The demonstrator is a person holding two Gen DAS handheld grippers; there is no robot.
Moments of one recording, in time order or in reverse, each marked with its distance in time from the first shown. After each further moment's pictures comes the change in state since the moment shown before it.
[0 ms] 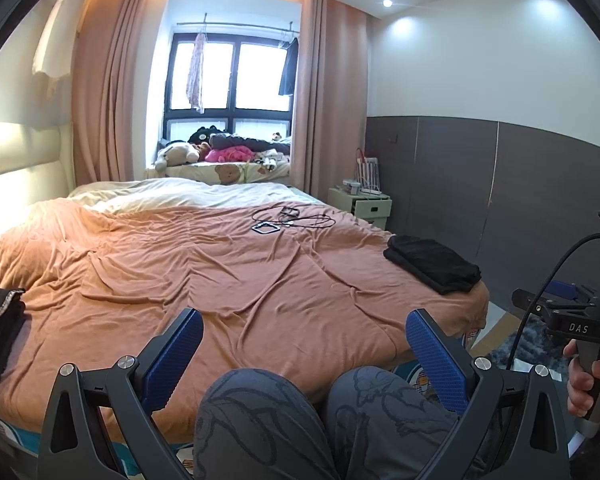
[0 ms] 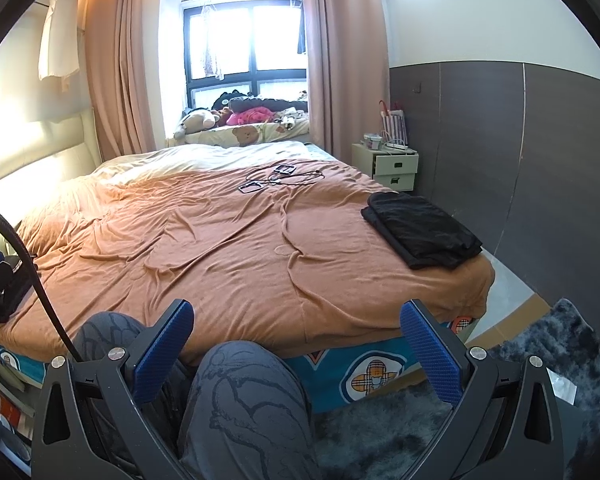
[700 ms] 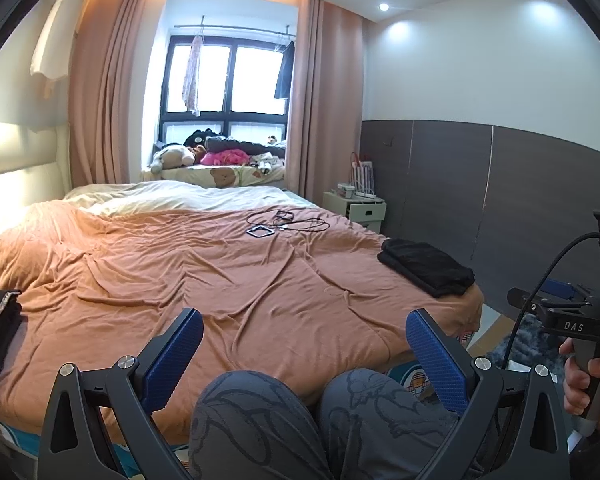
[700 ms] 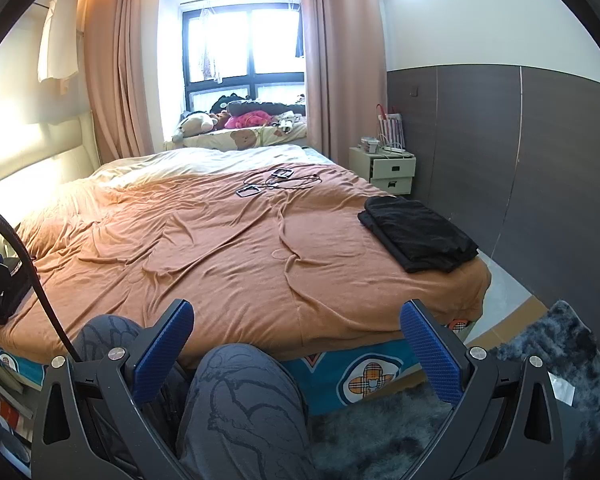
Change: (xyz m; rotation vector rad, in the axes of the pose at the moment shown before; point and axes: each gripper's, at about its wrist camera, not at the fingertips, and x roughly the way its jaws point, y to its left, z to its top) left arm -0.003 -0.003 0.001 -0.002 -0.014 -0.020; right arm 0.000 -0.008 0.001 -0.004 -0.011 -0.002
